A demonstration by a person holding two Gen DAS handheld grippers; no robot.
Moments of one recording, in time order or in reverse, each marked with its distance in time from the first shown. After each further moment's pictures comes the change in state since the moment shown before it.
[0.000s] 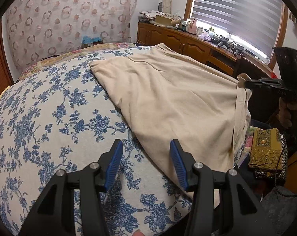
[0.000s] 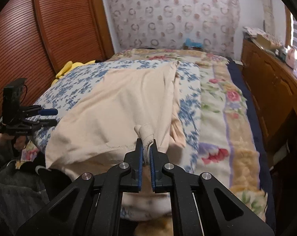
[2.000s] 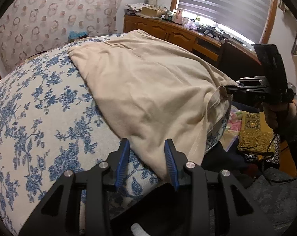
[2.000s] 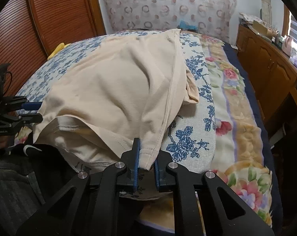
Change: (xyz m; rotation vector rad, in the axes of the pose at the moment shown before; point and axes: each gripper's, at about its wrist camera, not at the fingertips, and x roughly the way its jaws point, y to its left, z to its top) left arm -0.002 -0.041 -0.038 0.044 0.059 -0.069; right arm 0.032 0.028 -0.050 0.014 0.117 -0.064
